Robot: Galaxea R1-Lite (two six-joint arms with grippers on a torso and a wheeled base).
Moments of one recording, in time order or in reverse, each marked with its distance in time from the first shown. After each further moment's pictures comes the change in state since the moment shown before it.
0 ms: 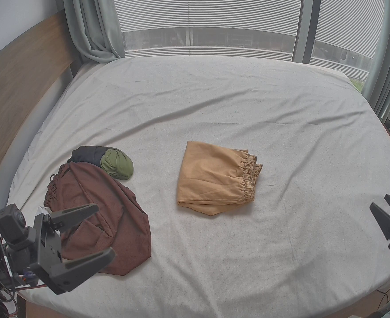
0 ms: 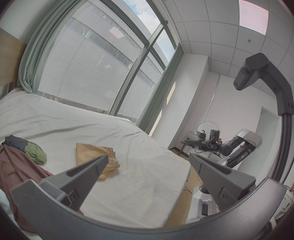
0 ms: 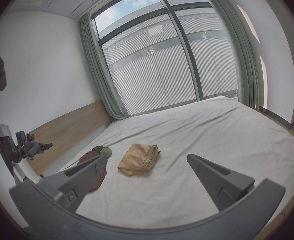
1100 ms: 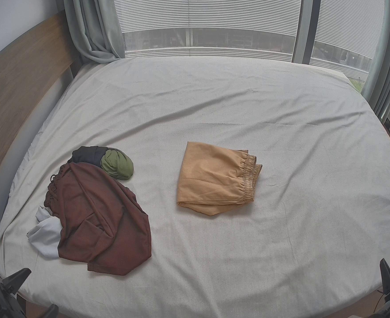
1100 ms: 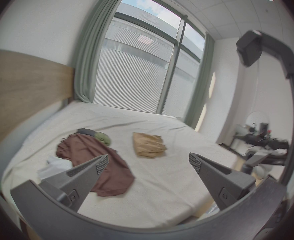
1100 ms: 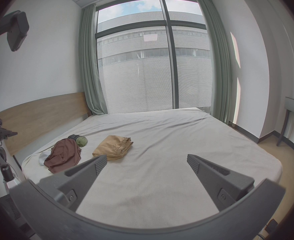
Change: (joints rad) left arm 0.317 -1.103 -0.004 1.228 0.161 0.113; right arm 0.120 -0.779 0.005 0.780 -0.368 -0.159
